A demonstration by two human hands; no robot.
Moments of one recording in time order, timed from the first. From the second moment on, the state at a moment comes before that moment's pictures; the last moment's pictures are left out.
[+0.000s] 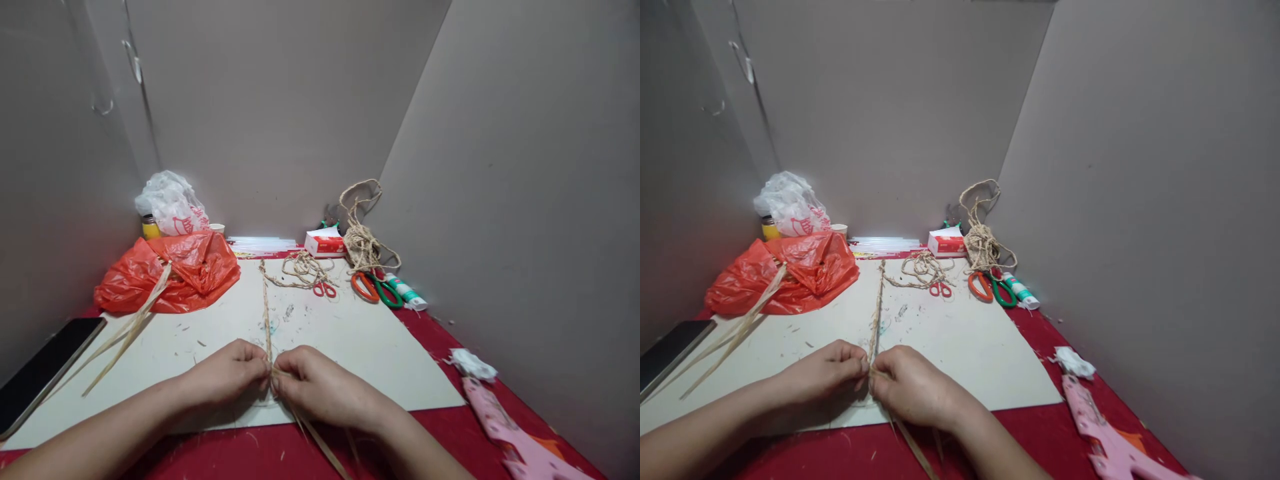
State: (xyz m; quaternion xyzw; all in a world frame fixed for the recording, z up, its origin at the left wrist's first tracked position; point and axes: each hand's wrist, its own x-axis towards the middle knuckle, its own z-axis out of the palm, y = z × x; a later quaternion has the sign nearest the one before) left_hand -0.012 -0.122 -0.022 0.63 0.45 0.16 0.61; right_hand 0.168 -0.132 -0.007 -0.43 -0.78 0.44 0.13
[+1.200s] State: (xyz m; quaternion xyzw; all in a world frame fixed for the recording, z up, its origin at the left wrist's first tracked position) left_hand -0.005 -0.136 -0.007 0.50 0.37 0.26 0.74; right_hand 0.171 -0.126 0.001 -0.43 -0.62 0.57 0.32
